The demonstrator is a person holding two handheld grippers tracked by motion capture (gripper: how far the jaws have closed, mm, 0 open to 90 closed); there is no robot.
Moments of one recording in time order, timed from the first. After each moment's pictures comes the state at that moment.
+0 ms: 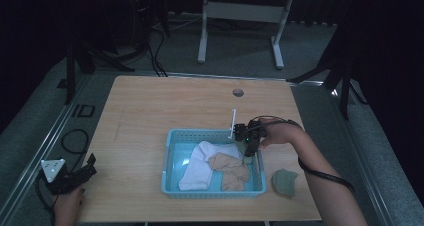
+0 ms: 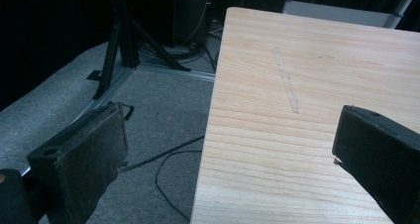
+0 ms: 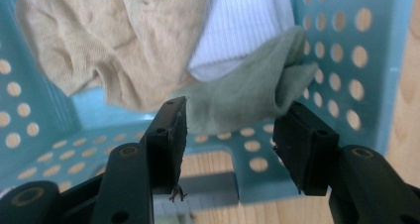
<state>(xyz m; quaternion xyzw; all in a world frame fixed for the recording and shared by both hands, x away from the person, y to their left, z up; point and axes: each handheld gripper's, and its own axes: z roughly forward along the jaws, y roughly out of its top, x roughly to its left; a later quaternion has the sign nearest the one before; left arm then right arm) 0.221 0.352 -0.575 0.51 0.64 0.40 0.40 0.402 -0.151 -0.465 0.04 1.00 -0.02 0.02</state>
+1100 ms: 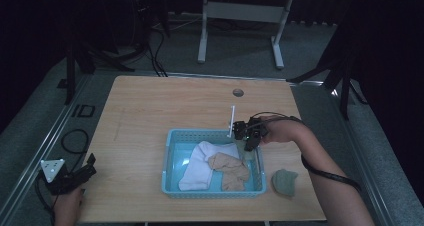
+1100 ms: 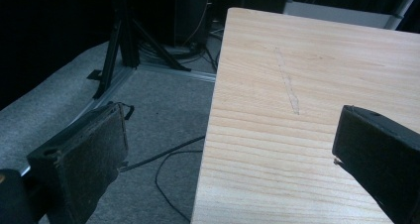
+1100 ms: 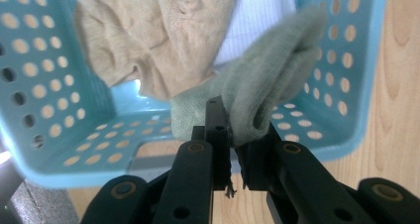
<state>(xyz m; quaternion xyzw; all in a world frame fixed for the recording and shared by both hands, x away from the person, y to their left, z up) 0.221 0.352 -0.575 0.51 0.65 0.41 0.40 0.385 -0.146 -0.426 0.03 1.00 -0.03 0.02</state>
